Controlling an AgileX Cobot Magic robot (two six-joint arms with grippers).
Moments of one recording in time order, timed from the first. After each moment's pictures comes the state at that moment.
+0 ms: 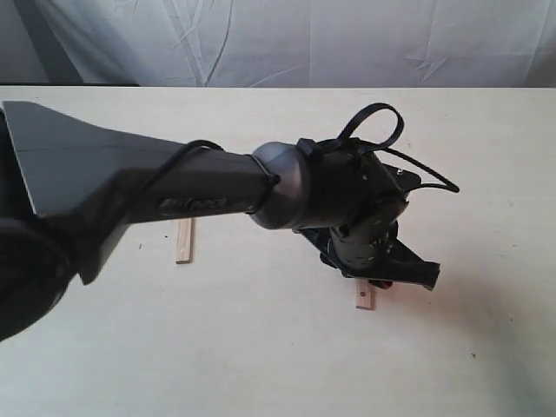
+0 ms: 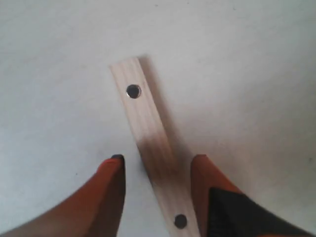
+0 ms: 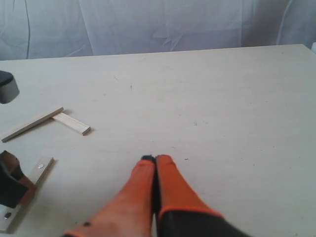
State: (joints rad) left arm -0.88 2.22 -1.61 0.20 0.70 -0.66; right arm 0.03 0.01 0.00 0.04 0.37 0.05
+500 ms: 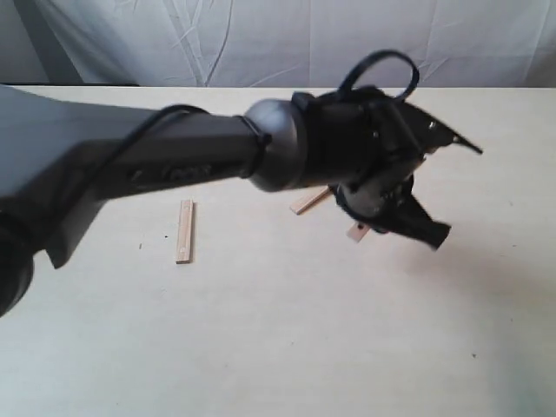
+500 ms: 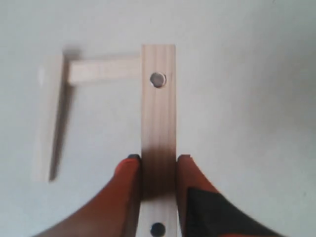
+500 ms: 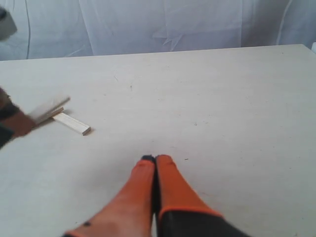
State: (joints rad) left arm -0.87 2.18 -1.75 0.36 0.76 -0.47; right arm 0.03 0.01 0.00 0.04 0.37 0.05
